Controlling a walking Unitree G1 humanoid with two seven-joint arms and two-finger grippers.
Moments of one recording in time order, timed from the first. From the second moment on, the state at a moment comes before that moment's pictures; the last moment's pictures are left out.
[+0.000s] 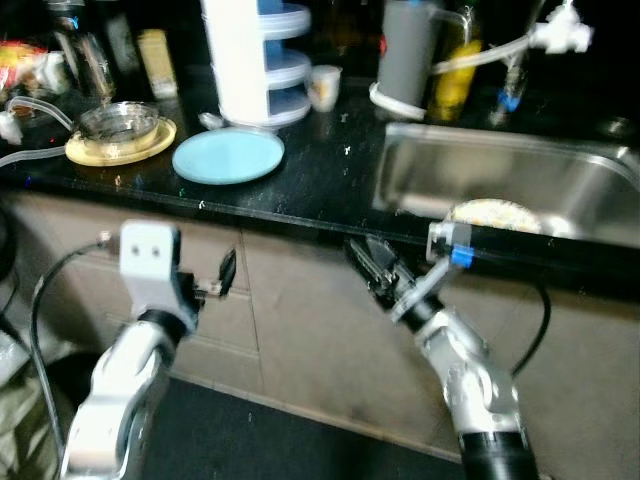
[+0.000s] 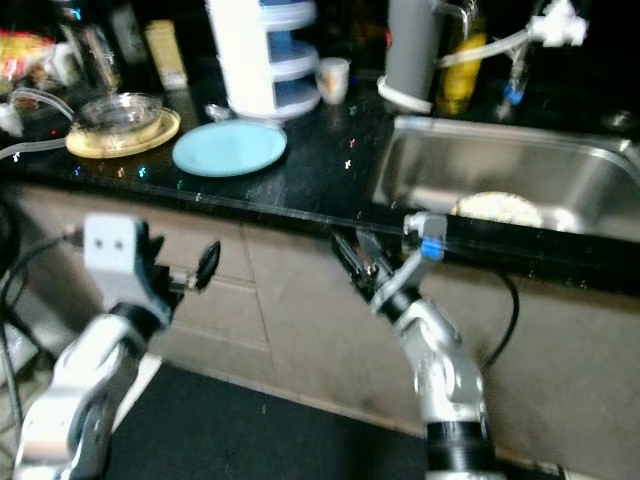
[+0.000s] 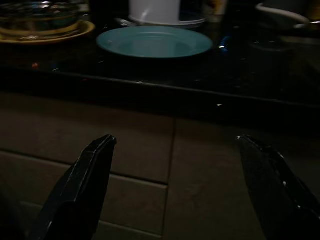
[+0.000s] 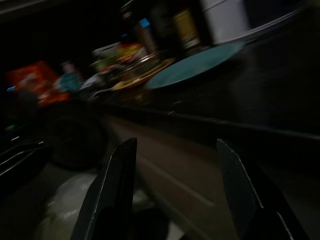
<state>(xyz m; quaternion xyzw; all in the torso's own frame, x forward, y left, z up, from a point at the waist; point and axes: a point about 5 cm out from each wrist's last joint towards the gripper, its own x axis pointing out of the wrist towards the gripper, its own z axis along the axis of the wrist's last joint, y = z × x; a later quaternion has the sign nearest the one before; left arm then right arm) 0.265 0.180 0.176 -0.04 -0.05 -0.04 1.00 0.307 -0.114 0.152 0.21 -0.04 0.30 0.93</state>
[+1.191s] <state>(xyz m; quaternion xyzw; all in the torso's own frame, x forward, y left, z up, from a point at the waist) 0.270 0.177 0.181 -0.08 -0.07 -0.06 0.99 0.313 -0.086 0.178 0.18 -0.07 0.34 0.92</state>
